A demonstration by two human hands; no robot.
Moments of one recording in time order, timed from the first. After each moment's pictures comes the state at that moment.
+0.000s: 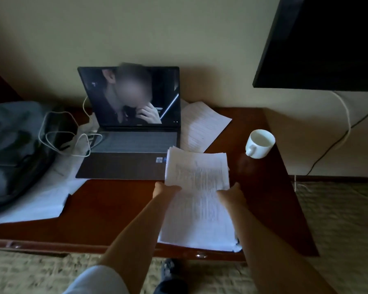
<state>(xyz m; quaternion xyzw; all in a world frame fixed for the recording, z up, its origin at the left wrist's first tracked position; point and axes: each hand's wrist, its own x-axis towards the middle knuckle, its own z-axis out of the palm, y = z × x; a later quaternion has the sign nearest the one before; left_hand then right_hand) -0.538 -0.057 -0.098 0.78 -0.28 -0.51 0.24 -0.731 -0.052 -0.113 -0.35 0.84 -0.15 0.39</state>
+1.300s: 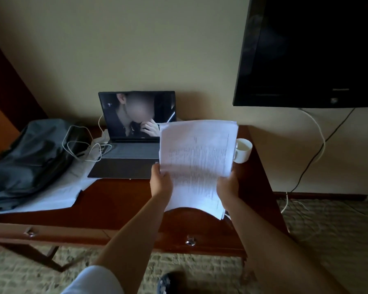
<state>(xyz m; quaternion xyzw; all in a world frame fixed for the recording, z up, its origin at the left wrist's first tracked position) -0.583 0.021 -0.018 0.71 -0.40 -0.33 0.49 -0.744 0.008 -0.034 -0.35 0.68 -0.50 0.40</state>
